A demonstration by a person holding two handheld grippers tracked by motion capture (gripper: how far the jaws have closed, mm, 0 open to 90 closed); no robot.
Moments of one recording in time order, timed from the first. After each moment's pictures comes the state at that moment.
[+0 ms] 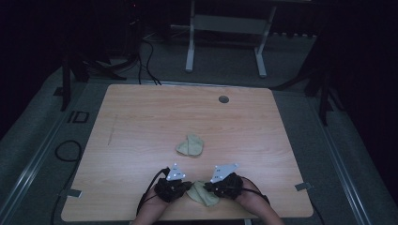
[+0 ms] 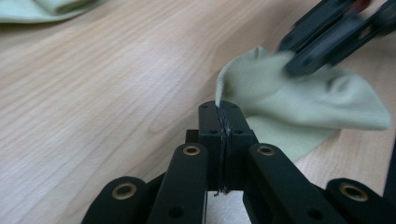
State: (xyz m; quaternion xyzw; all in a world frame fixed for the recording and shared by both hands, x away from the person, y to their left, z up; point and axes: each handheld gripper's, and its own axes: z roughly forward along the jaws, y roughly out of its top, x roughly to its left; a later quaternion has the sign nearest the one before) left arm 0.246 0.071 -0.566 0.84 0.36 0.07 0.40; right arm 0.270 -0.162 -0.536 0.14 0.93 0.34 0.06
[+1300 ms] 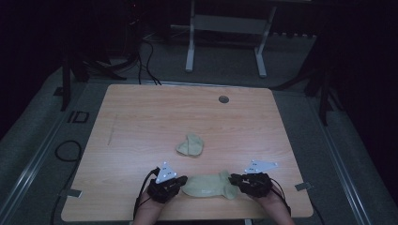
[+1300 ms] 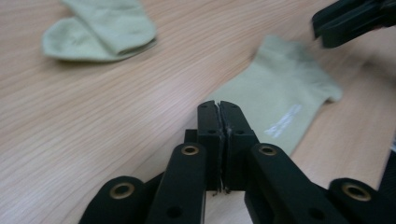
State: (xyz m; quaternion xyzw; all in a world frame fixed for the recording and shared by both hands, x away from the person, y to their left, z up) left arm 0.231 0.077 -0.547 0.80 0.38 0.11 0.45; right arm 0.267 -0.239 -0.535 0.31 0.86 0.39 0.09
